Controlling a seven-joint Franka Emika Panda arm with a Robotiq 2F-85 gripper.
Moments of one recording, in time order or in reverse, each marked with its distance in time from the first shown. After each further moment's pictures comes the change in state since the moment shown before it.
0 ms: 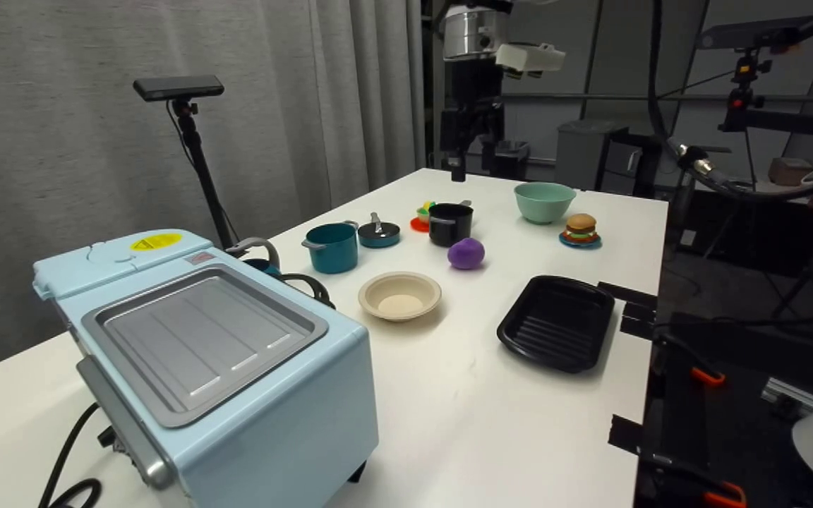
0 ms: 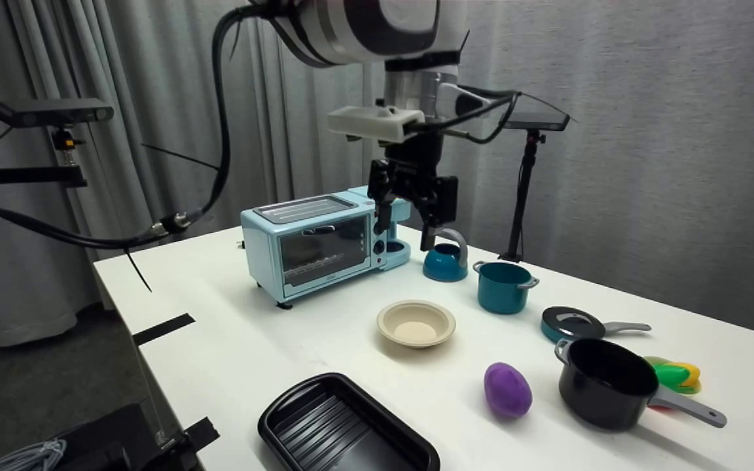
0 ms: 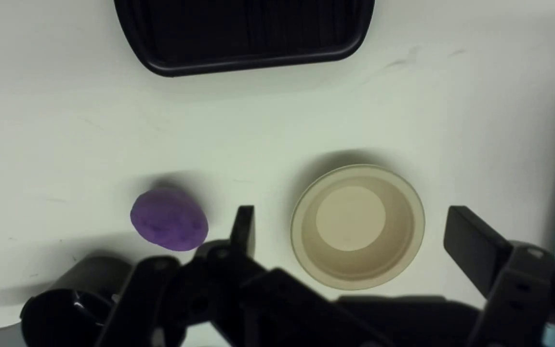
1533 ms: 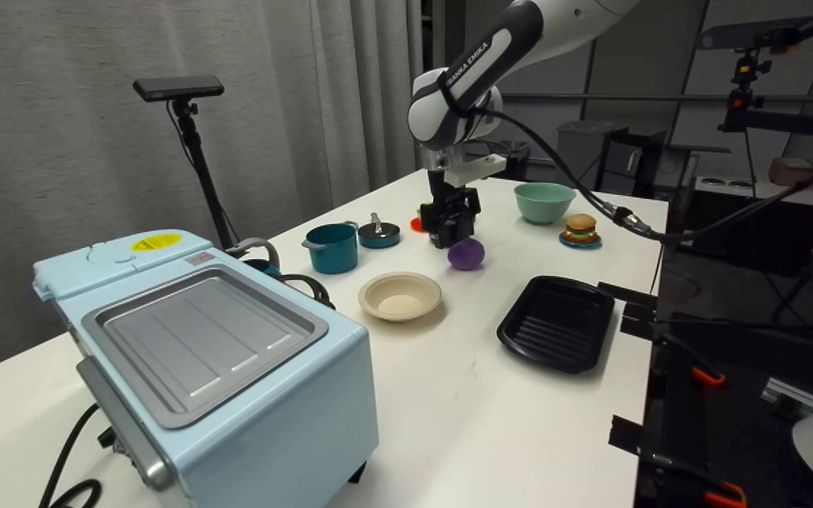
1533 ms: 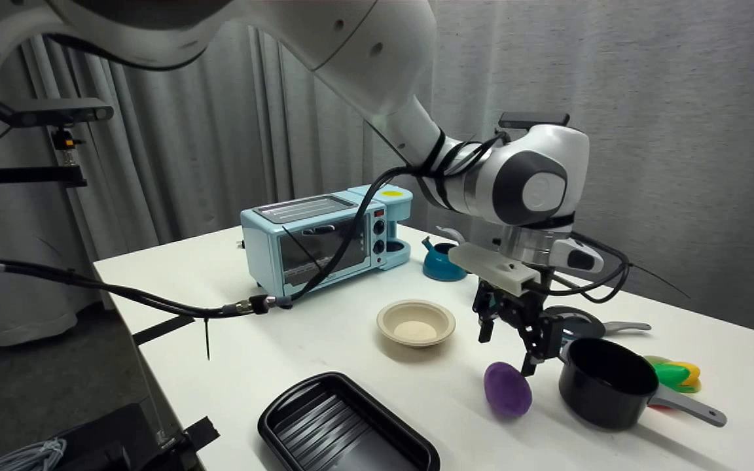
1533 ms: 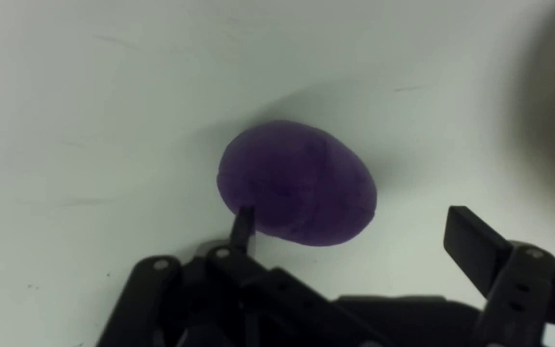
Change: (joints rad) arm -0.122 0.650 -0.063 0.448 -0.007 0.087 0.086
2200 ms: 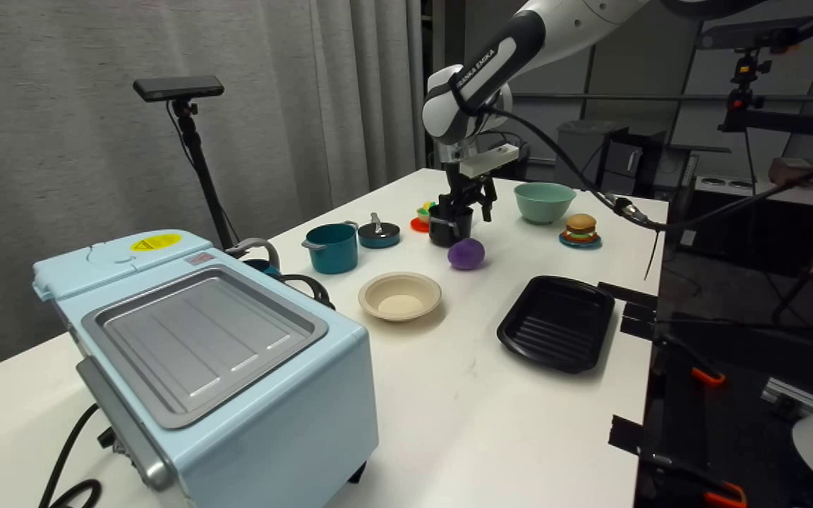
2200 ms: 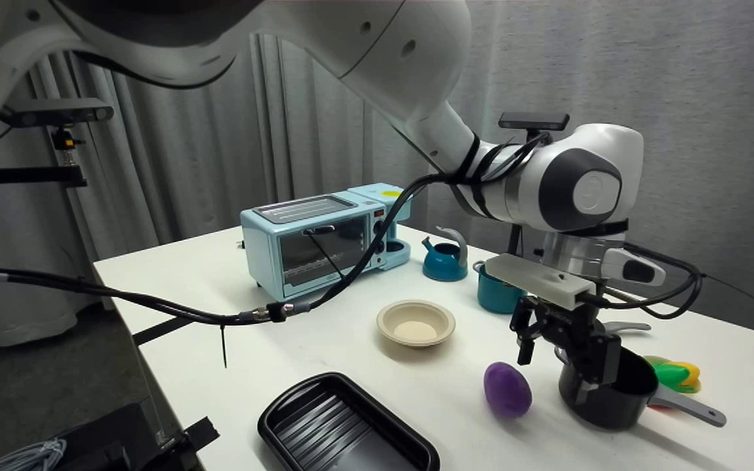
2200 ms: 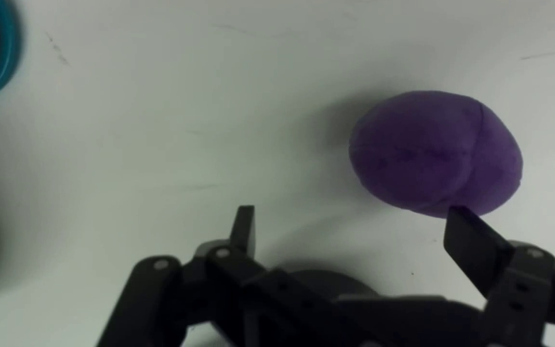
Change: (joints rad) arm -0.052 0.048 -0.046 0.091 -0.042 -0.062 -0.015
